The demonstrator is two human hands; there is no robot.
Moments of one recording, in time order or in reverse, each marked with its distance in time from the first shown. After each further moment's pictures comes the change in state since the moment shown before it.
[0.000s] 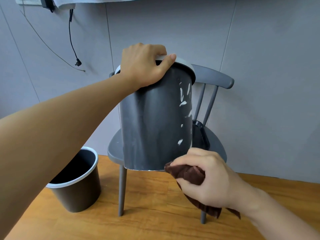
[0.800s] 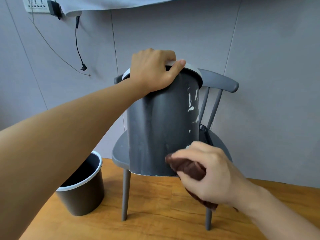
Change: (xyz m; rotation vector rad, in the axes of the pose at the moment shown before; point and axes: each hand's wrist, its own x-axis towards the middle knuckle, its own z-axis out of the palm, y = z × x) left_hand 0.003 0.011 0.001 0.022 -0.021 0.022; right_hand 0.019 -0.003 -0.002 -0.059 0.091 -0.098
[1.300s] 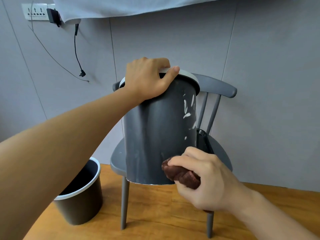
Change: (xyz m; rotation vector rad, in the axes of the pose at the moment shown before) left_hand -0.004 -0.011 0.004 -0.046 0.066 -0.023; right_hand 0.007 0.004 0.006 -0.076 -0.023 -0.053
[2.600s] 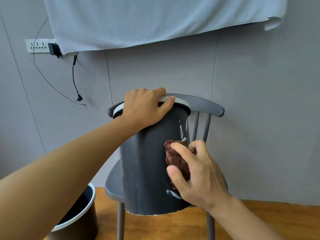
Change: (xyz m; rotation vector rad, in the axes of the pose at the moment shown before) left_hand 0.001 0.026 -0.009 0.156 -0.075 0.083; right_hand 0.031 0.012 -0.002 -0.248 0.373 0.206
